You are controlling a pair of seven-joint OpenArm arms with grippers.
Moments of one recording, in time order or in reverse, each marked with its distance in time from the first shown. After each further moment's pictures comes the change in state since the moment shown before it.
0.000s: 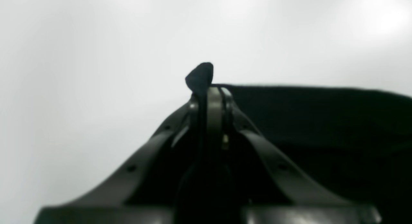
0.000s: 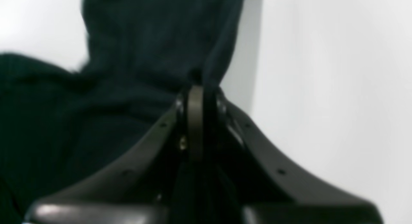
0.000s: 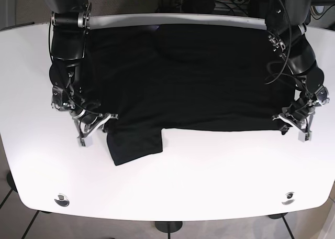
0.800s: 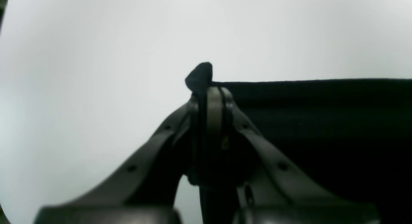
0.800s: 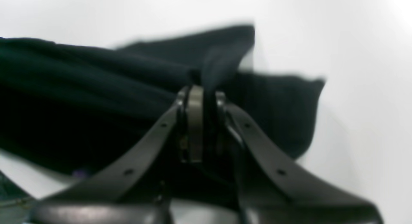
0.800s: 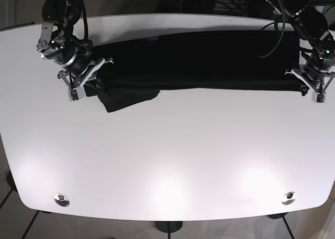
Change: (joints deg) left arm 30.0 5.9 -9.4 48.0 -7.5 -0.8 22.3; right arm -33.2 -1.7 9.1 47.6 1.3 -1.2 -17.7
